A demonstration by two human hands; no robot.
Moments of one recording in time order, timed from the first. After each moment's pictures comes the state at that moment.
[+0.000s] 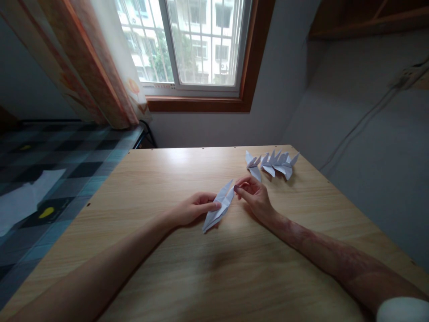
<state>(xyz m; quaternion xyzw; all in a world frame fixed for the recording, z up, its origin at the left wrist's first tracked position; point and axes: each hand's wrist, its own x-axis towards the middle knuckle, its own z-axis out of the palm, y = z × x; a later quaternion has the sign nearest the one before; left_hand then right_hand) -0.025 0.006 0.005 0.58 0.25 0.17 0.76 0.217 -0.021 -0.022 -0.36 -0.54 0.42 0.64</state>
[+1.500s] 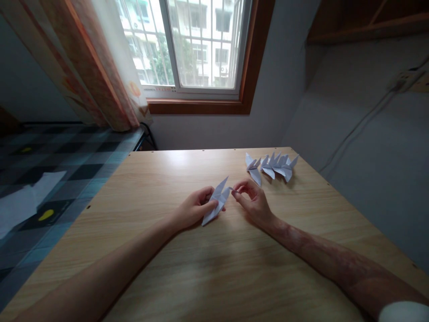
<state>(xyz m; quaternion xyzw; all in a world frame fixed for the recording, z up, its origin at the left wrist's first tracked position) -0.021 0.003 0.004 0.64 0.30 0.29 0.64 0.216 -0.025 -0.026 -0.41 -0.61 0.32 0.59</state>
